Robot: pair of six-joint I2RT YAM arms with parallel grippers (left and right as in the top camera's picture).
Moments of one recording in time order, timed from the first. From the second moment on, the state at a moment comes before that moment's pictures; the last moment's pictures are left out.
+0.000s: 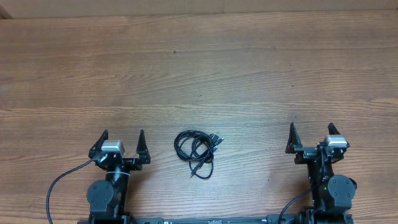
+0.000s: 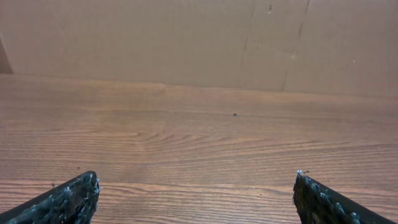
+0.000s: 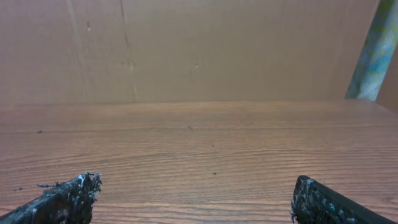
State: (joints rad) left arm -0.01 0.01 0.01 -0.08 0.03 -0.09; right arm -0.07 0.01 0.02 -0.04 -0.06 0.01
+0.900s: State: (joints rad) left arm -0.01 0.01 0.01 -0.08 0.03 -0.09; right arm -0.07 0.01 0.02 -0.04 -0.06 0.01
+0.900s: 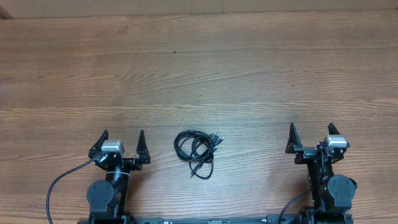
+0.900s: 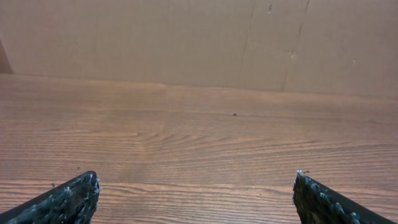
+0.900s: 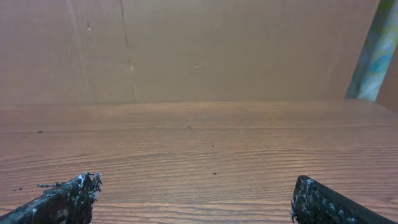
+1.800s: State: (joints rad) left arm -0.01 0.01 0.05 -0.16 0.03 -0.09; right arm -0.07 0.01 0.02 -0.04 -0.06 0.01
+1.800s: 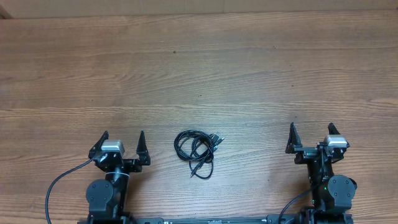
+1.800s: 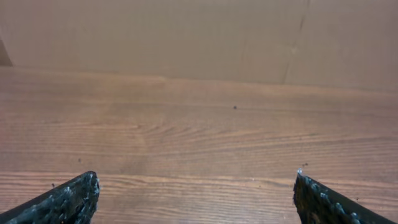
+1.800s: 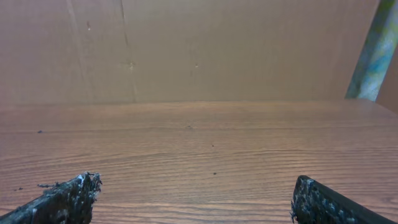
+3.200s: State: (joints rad) left arm -0.01 0.06 0.22 -0.39 0.07 -0.04; right arm -0.07 0.01 0.02 -0.04 -0.06 0.01
